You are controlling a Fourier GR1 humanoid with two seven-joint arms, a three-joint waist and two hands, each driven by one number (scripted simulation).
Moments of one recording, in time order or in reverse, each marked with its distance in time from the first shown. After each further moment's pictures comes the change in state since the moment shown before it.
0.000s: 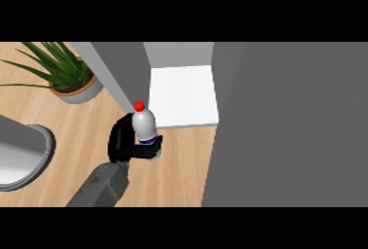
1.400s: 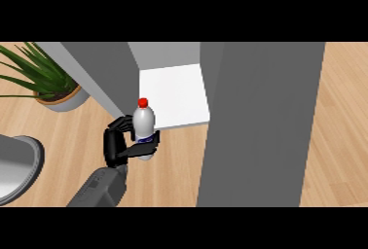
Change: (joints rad) left arm 0.048 0.027 -0.062 -0.090 -0.040 0.431 -0.044; right arm -0.039 -0.095 -0.172 0.103 -0.298 0.148 -0.011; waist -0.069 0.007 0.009
